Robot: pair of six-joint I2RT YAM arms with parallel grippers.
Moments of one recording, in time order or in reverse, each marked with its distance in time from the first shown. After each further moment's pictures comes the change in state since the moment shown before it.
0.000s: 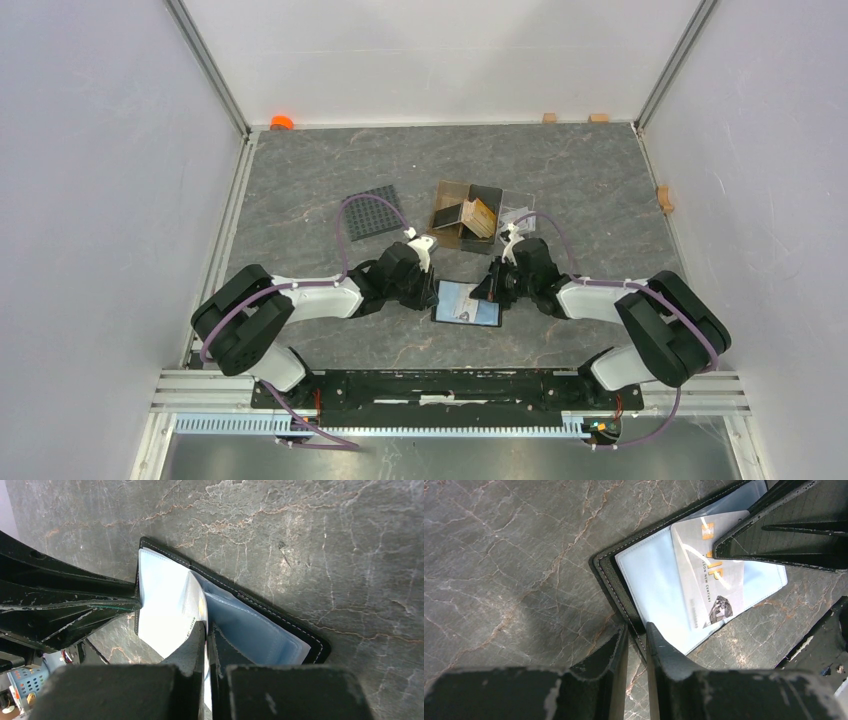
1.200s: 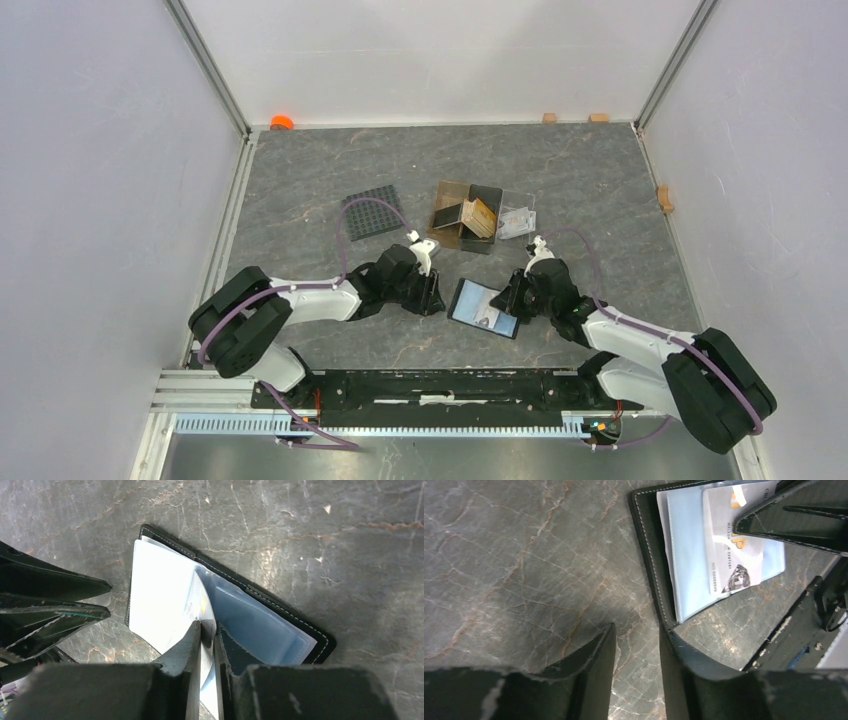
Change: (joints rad) left arm -0.003 -0.013 -0.024 0.037 0.069 0.009; right arm 0.020 -0.342 -0.156 -0.126 0.192 0.054
